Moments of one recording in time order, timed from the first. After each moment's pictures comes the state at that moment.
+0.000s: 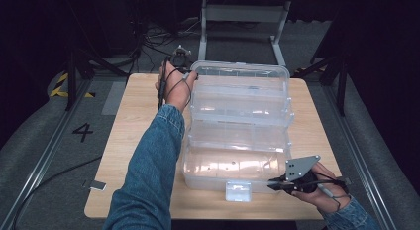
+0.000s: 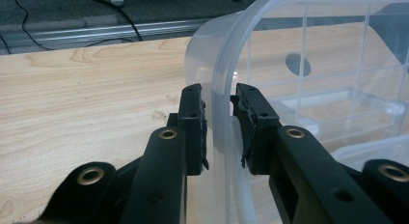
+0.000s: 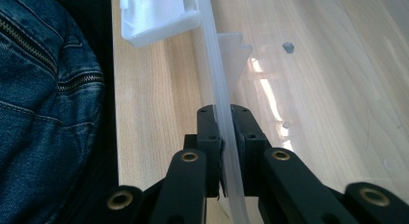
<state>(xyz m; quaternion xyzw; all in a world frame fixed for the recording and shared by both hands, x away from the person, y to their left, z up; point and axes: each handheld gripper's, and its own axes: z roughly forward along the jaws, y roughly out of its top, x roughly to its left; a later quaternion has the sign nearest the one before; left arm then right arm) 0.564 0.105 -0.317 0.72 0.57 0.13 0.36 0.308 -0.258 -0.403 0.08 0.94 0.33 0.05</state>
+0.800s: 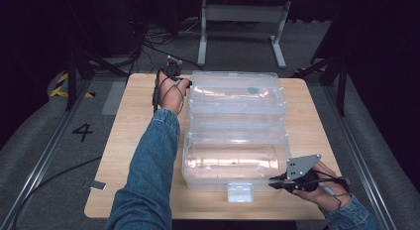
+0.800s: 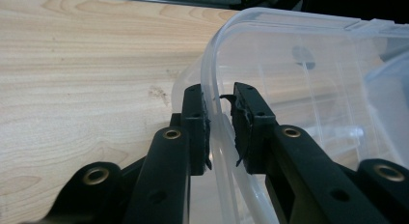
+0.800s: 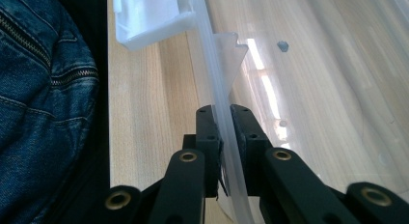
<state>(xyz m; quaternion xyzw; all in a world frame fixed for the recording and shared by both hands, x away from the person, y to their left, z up) 0.582 0.133 -0.370 0.69 0.60 0.05 0.39 0.312 -0.262 -0.404 0.07 0.94 0.33 0.06</state>
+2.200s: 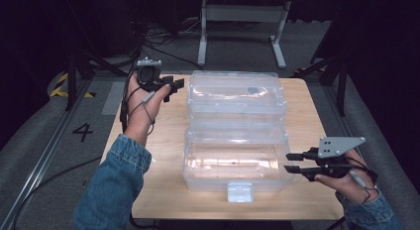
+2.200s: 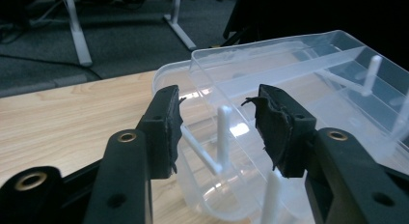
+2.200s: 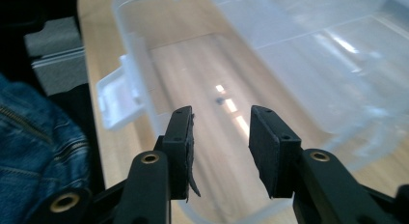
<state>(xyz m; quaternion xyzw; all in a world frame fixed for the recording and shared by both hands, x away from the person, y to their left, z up) 0.460 0.172 -0.283 0.72 0.47 0.16 0.49 0.317 -0.305 -0.345 0.18 0.88 0.44 0.09</state>
